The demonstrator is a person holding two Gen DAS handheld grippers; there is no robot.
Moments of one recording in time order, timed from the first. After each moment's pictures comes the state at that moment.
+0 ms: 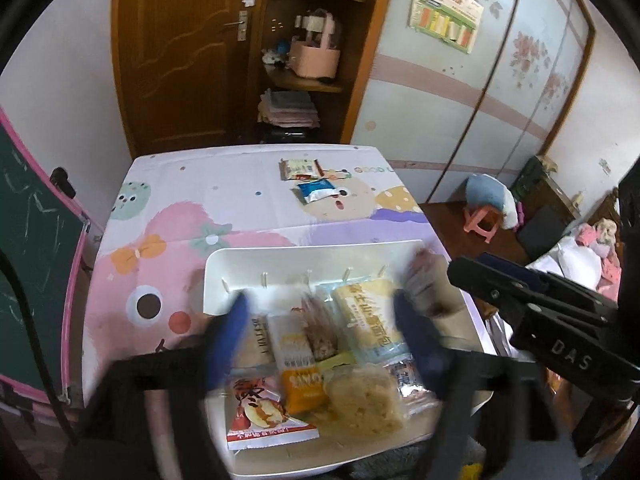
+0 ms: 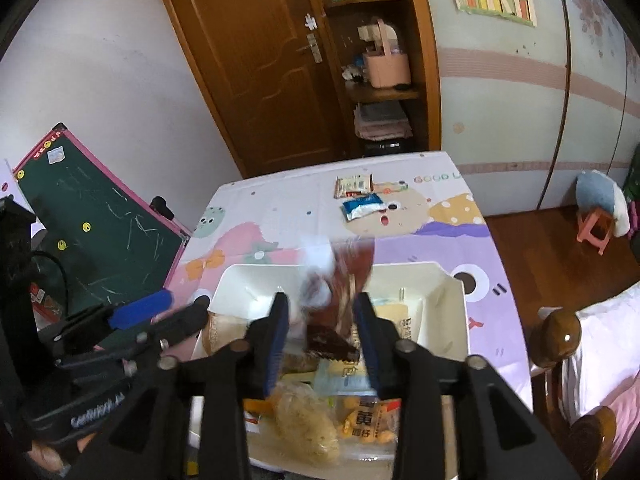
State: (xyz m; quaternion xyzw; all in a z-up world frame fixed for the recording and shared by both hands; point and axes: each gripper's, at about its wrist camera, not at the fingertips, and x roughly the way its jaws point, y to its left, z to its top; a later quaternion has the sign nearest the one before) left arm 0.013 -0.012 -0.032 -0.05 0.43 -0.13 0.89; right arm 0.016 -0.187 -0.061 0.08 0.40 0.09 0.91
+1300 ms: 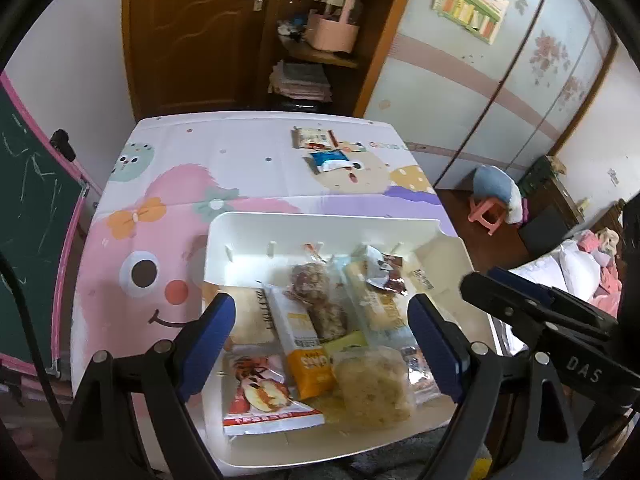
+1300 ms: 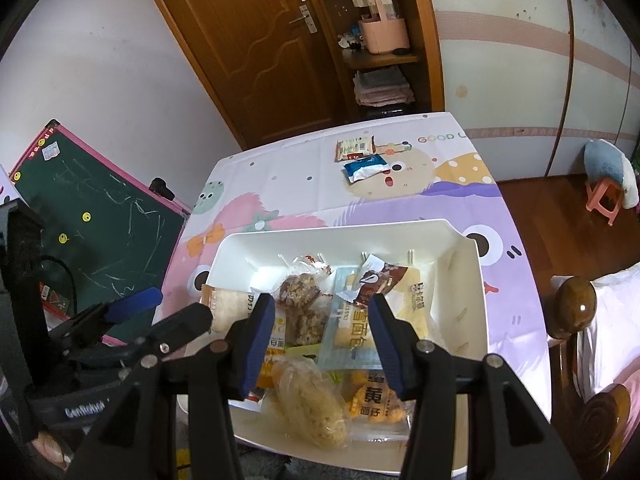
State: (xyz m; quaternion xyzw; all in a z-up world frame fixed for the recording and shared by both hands) left arm 0.029 0.004 -0.060 -0.07 0.48 -0.12 0.87; right arm 0.019 -0.188 -0.087 0.10 0.45 0.10 0.88
